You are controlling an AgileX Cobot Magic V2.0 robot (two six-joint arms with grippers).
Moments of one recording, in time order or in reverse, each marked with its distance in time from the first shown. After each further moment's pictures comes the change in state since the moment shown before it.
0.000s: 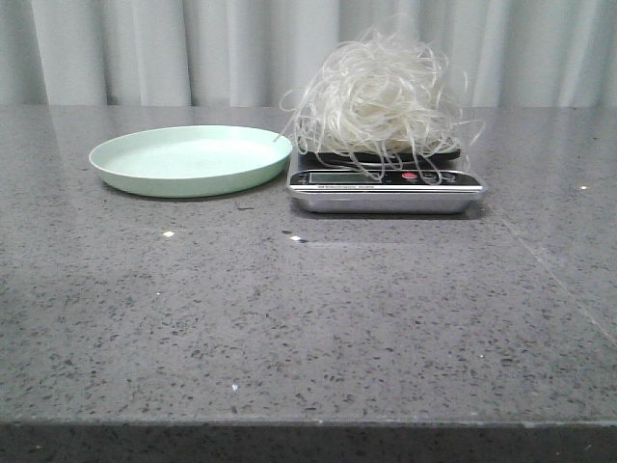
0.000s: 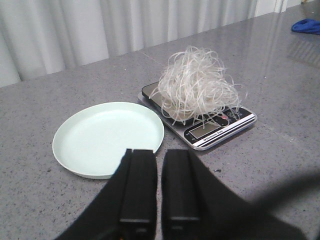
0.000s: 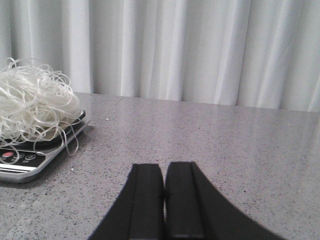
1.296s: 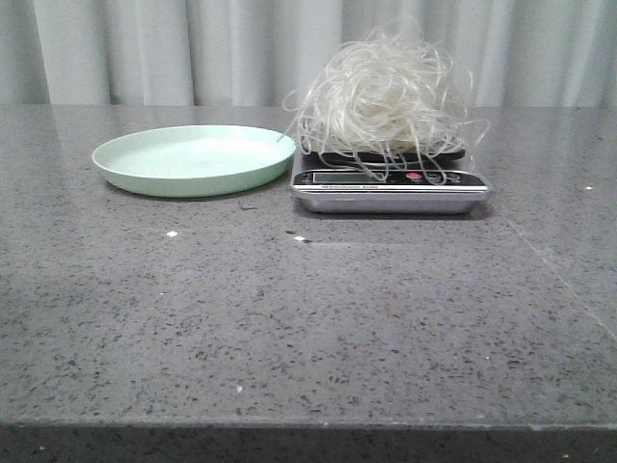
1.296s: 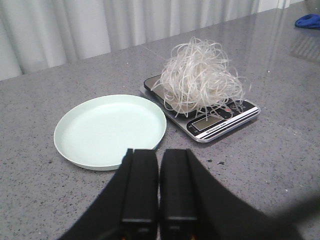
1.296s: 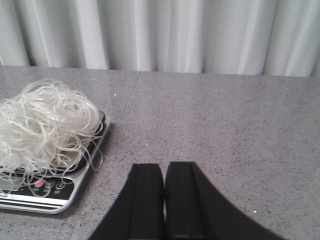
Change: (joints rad) left arm 0.000 -0.011 0.026 0.000 -0.012 -0.001; right arm 0.018 0.496 -0.536 0.082 0.331 0.003
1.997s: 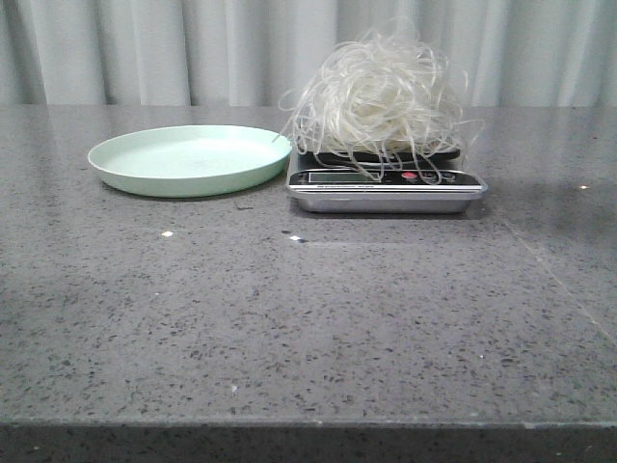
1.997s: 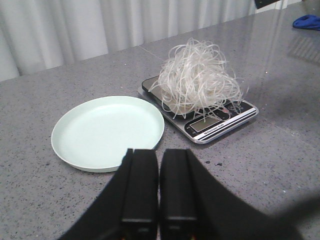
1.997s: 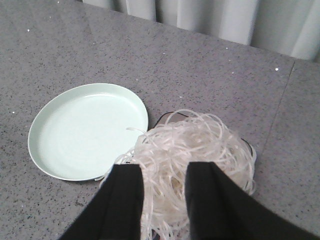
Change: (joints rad) left arm 0.000 -0.003 0.000 0.000 0.000 0.000; right arm 0.384 0.771 -0.692 0.013 0.188 0.000
